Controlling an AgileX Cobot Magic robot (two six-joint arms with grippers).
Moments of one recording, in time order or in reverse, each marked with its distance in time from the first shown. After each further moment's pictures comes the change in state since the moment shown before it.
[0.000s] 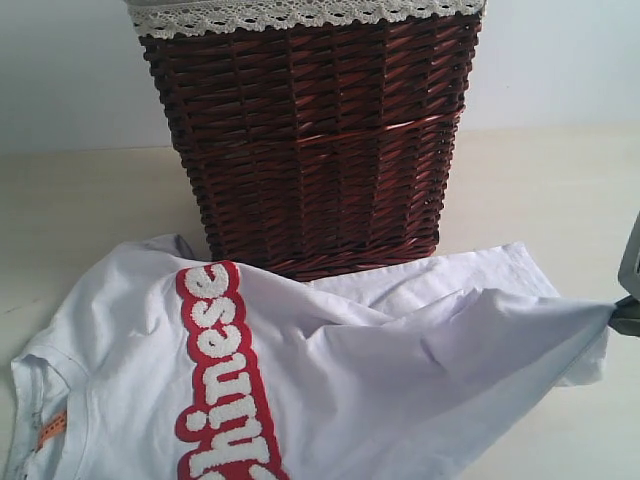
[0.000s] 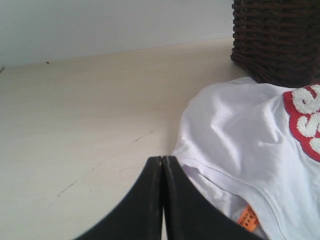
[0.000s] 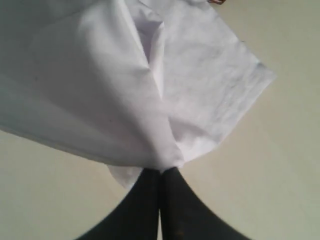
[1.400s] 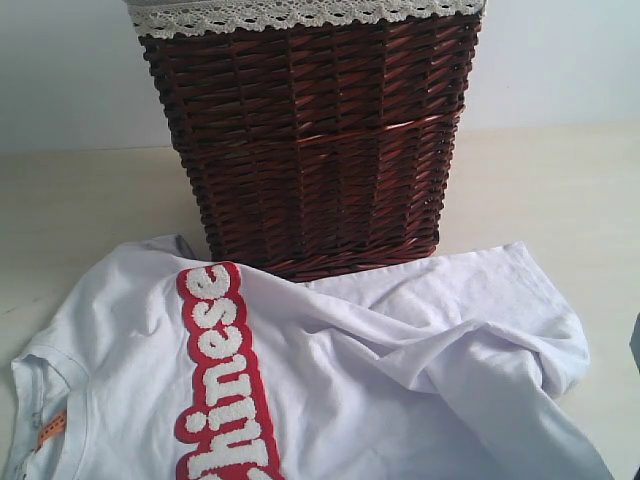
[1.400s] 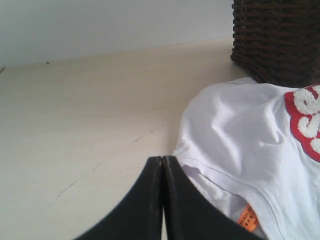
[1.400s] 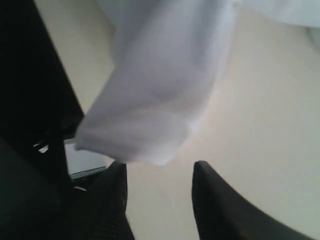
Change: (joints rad) left arm 0.000 0.000 0.000 0.000 0.000 0.000; right arm -0.090 0.226 -0.017 -0.243 0.493 0.035
